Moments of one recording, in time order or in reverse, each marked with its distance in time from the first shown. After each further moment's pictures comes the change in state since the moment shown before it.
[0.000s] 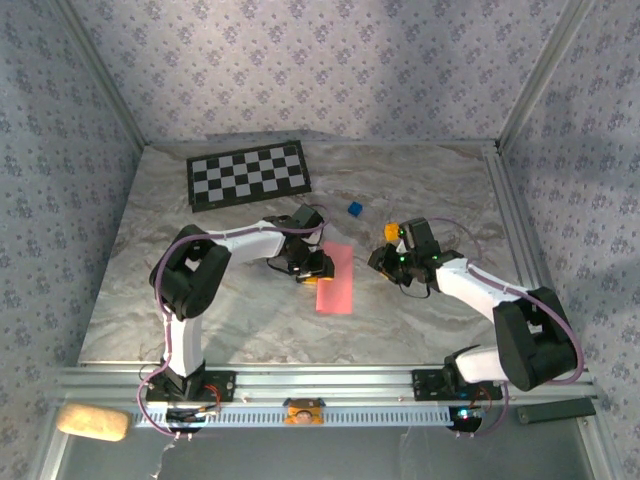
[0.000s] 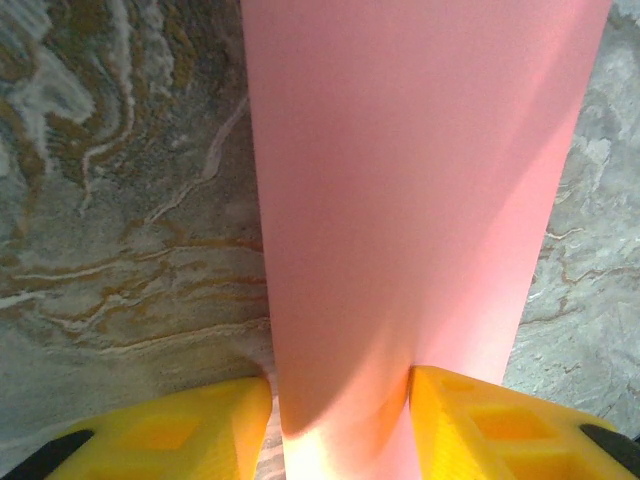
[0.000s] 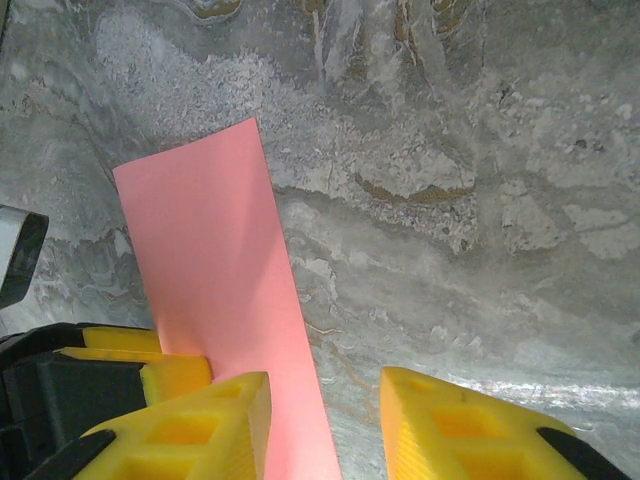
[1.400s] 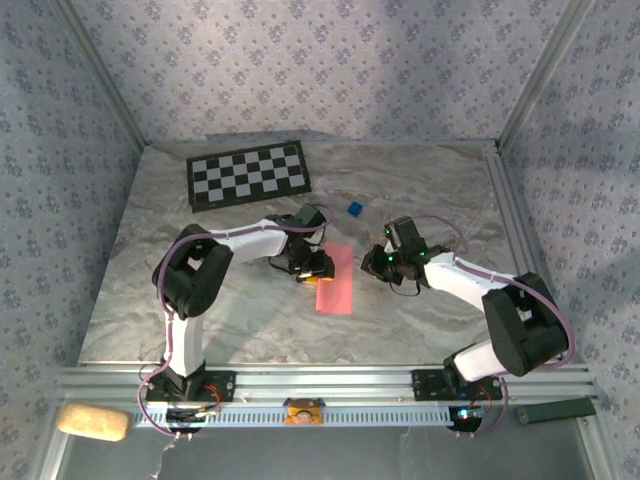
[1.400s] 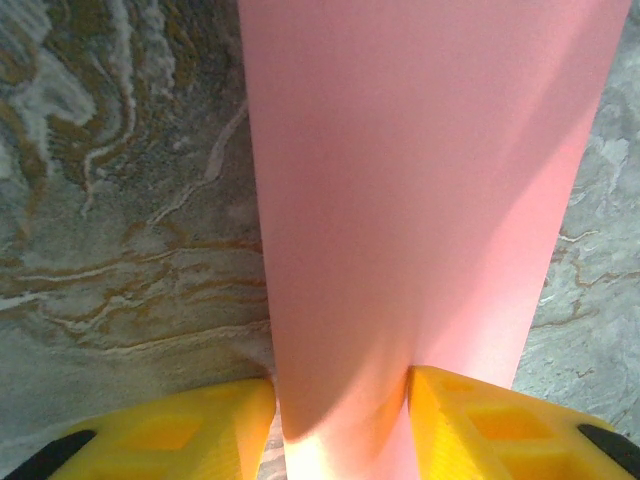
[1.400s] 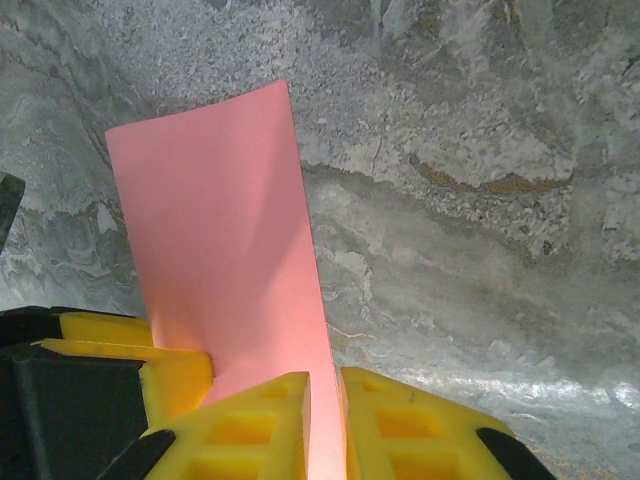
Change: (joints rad) left arm -0.007 0.017 0.031 -0.040 -0.023 0.007; right arm 0.078 0.086 0.055 0.004 0.030 -0.022
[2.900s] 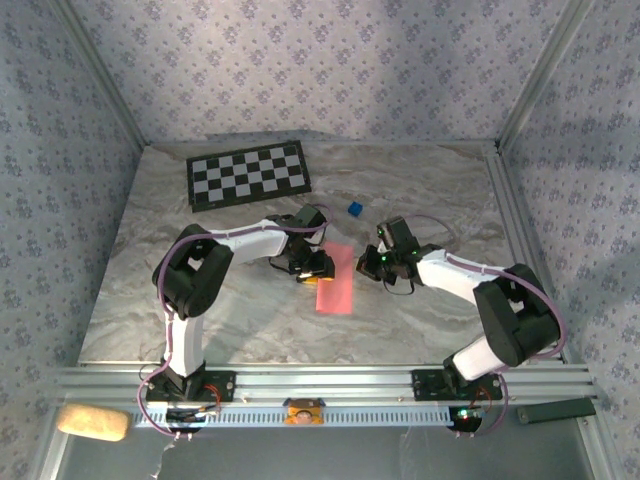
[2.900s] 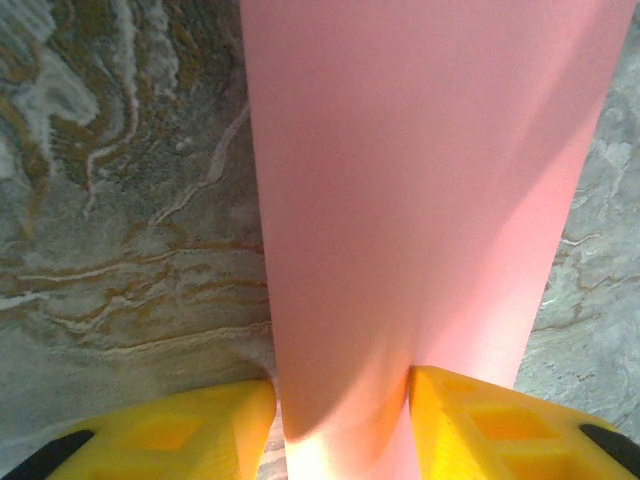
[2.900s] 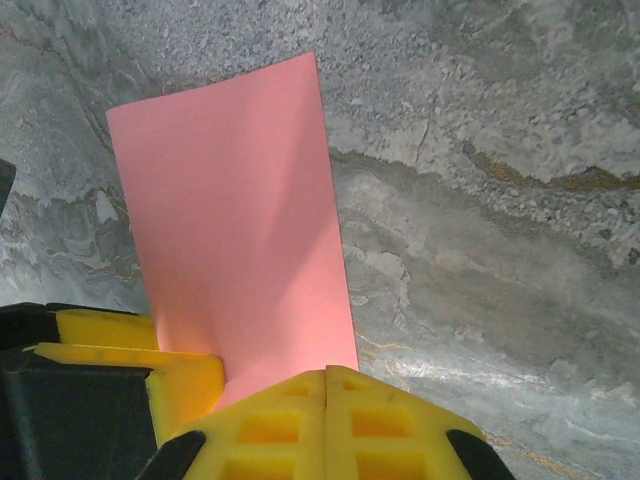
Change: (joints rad) left arm -0.006 0.002 0.000 0.002 -0.006 -0.011; right arm 0.037 0.060 0.027 0.026 -0.004 0.015
